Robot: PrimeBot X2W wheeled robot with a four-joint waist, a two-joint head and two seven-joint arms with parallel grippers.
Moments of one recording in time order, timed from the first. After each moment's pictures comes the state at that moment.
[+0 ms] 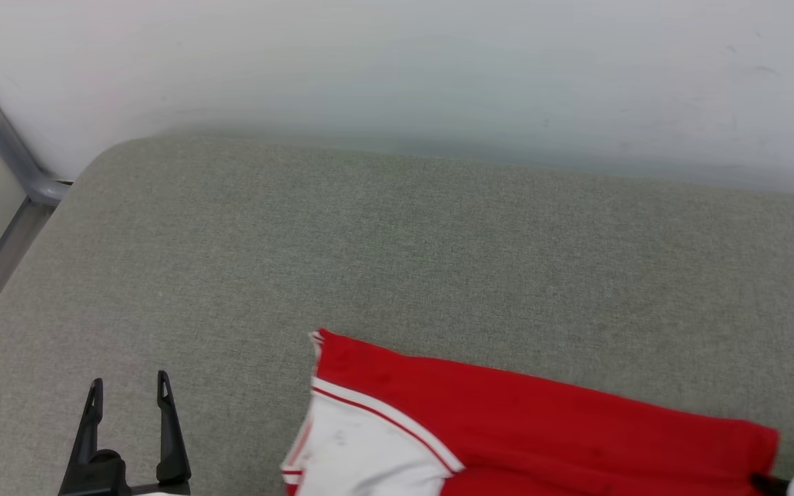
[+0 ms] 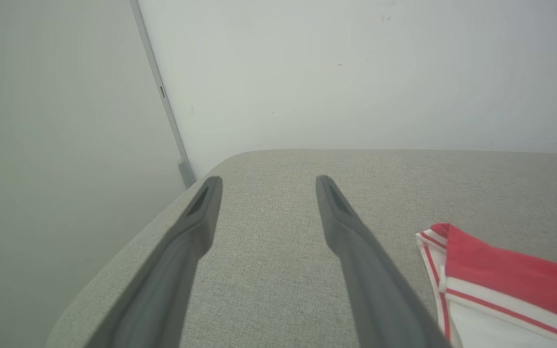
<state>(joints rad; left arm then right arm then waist) 0.19 0.13 0.03 -0.08 -0.04 0.18 -0.26 -0.05 -0.61 0.28 0.44 0.76 0.13 0.40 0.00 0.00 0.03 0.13</state>
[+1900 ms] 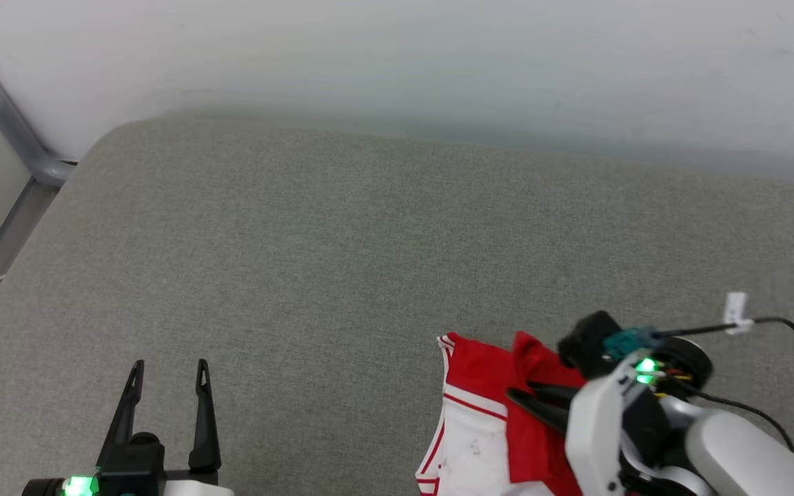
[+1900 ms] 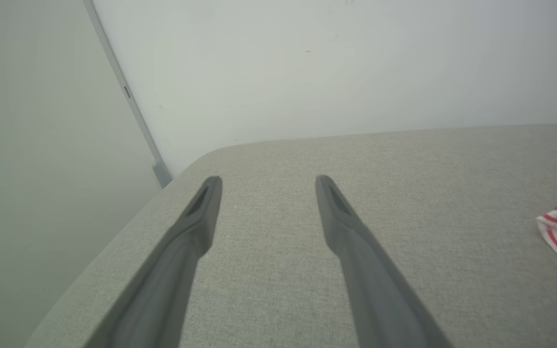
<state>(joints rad) 0.14 0.15 -0.04 -0.03 0.00 0.14 -0.26 -0.33 -0.51 0.67 -0.05 0.65 0.13 0.53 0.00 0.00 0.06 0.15</state>
